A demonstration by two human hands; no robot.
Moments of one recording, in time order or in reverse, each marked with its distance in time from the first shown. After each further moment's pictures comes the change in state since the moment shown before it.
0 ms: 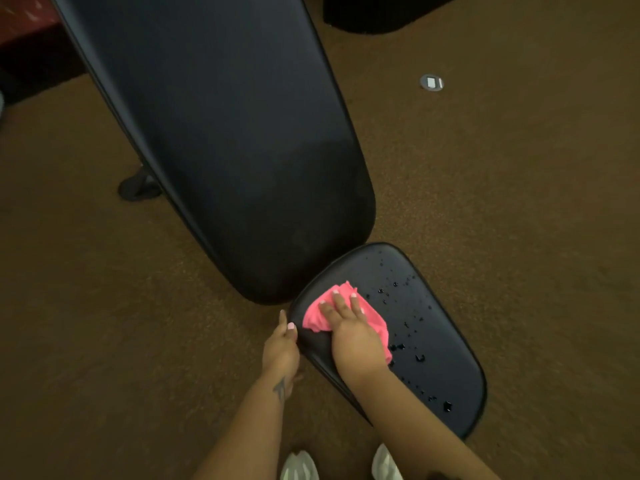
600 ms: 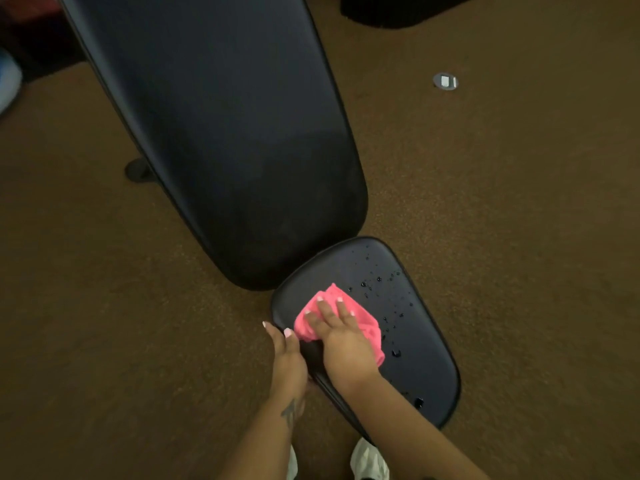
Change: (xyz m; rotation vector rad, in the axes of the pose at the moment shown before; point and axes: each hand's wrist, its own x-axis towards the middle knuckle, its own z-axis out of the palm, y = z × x) left_hand -0.039 -0.042 0.045 -0.184 0.028 0.042; right_hand -0.023 0.030 0.013 0.051 0.051 -0.147
